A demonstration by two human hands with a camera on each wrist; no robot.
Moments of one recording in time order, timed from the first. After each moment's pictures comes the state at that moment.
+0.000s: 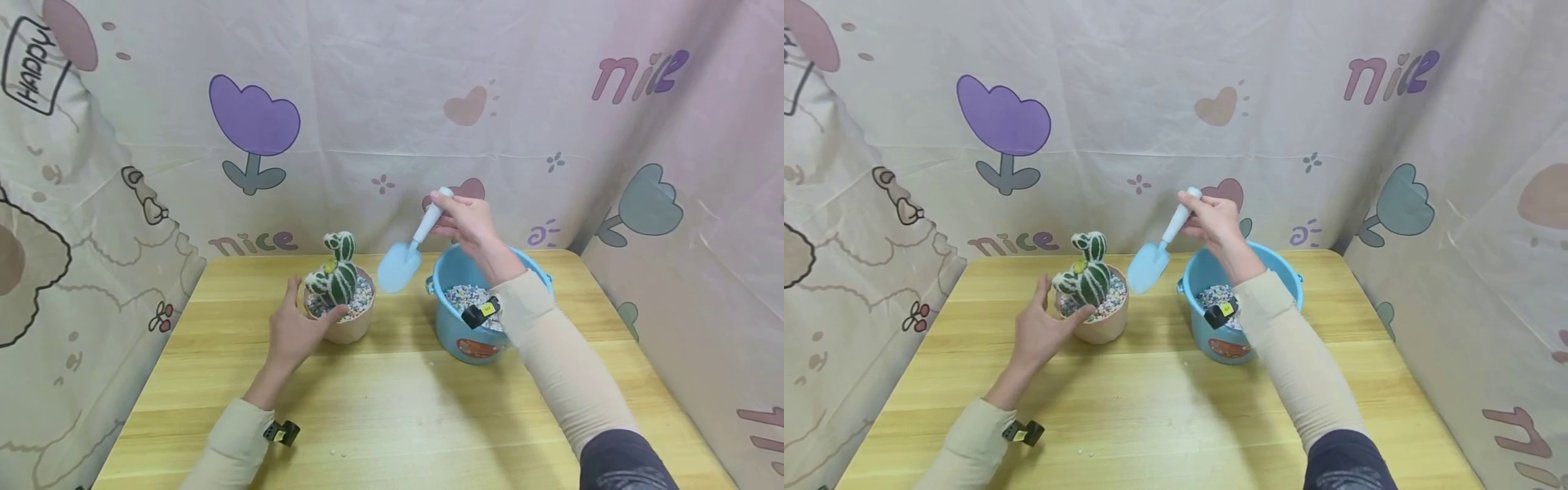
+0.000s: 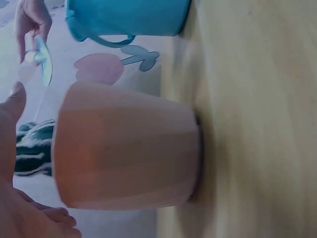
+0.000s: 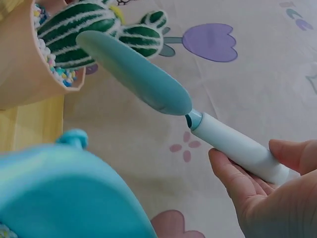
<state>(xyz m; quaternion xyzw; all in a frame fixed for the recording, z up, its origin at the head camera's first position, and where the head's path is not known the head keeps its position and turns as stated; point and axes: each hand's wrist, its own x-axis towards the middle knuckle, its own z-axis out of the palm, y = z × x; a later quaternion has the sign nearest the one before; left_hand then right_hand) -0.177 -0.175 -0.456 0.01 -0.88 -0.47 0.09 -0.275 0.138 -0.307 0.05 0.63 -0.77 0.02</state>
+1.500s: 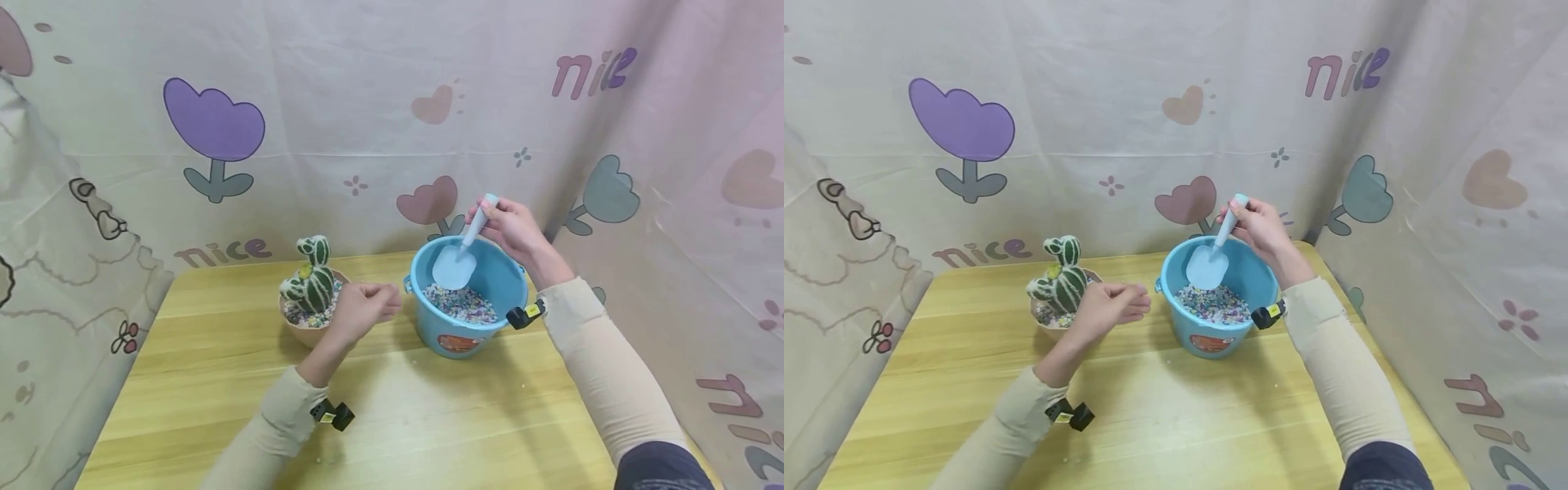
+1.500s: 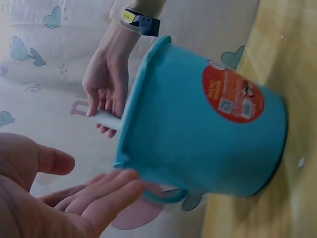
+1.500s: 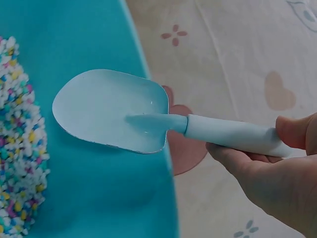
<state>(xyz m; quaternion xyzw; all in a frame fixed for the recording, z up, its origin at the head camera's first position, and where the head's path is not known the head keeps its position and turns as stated) -0.183 -0.045 -0.395 -0.07 -0.72 -0.68 -0.10 -0.250 0.257 -0.316 0.03 0.73 -0.69 0.01</state>
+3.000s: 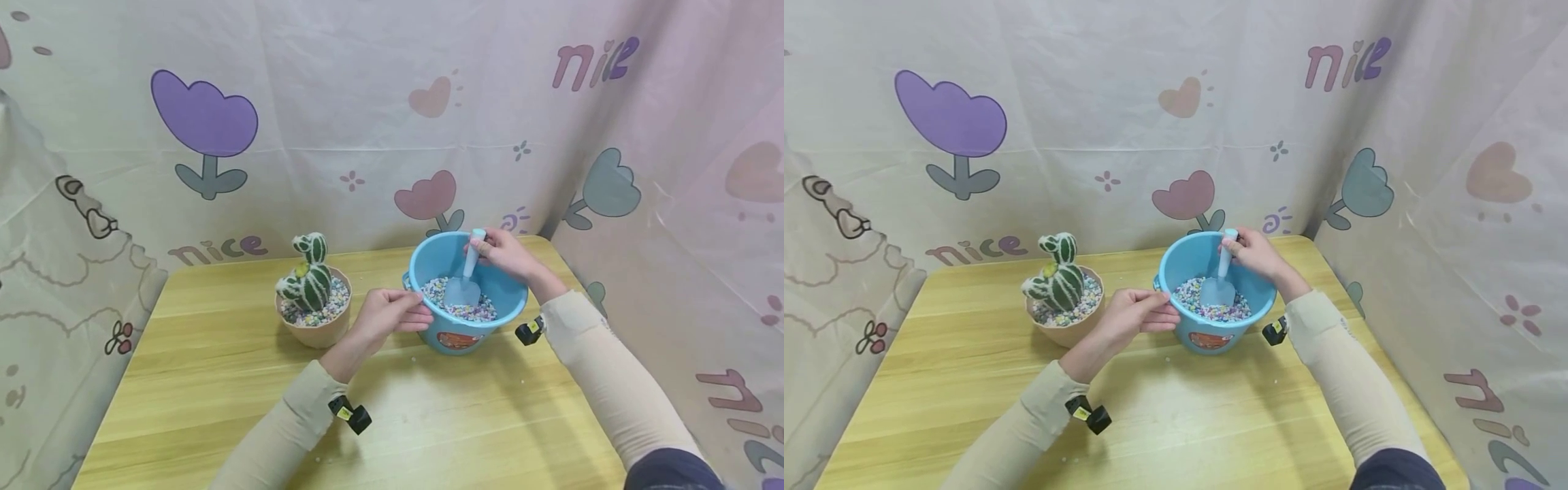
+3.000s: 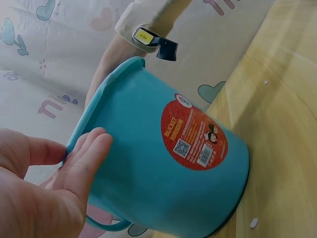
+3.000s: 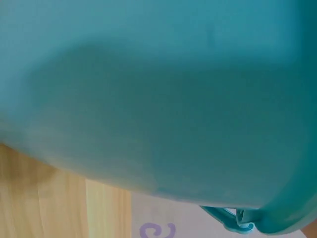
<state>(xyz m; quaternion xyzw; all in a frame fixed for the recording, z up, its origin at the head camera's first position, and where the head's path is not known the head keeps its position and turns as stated) -0.188 -0.014 -0.417 -0.07 -0.60 -0.75 -0.26 -0.243 0.274 -0.368 -0.06 0.88 -0.46 0.07</state>
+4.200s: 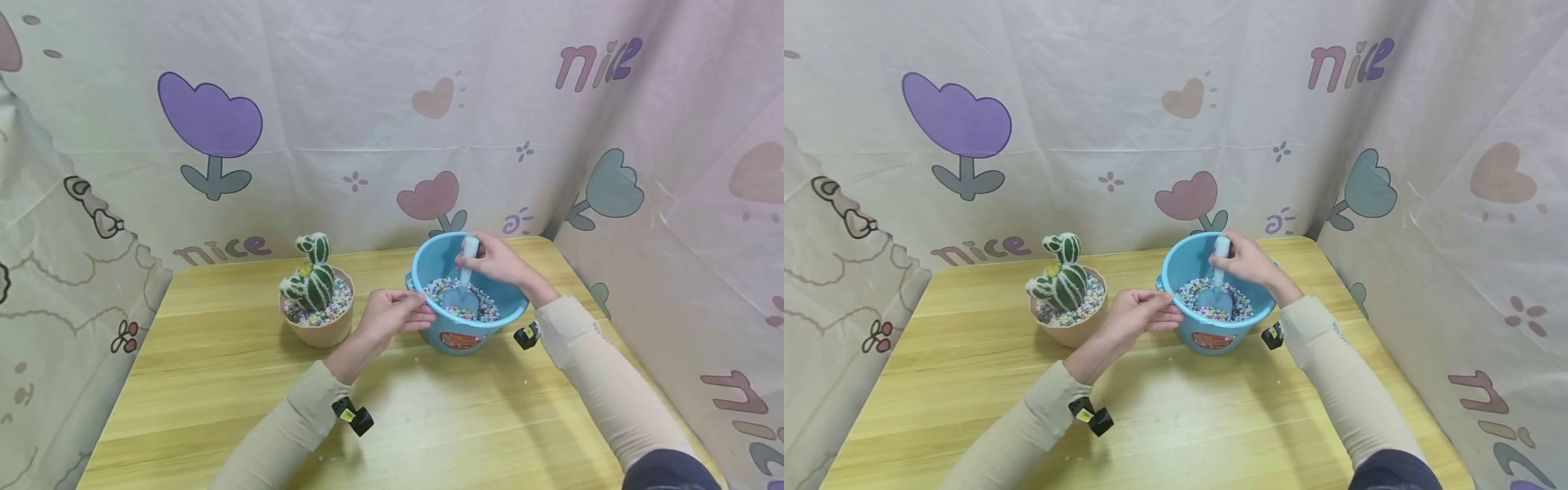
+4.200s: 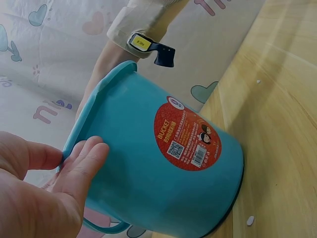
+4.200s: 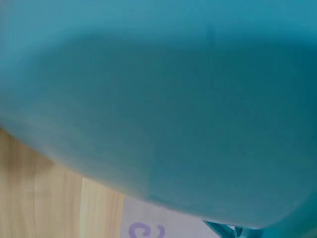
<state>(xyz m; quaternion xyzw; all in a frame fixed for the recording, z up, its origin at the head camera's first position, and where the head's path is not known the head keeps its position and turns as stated) -0.183 -0.013 -0.415 -0.06 -0.61 -0.76 -0.23 -0.244 0.257 -0.381 -0.10 0.90 -0.41 0.05</state>
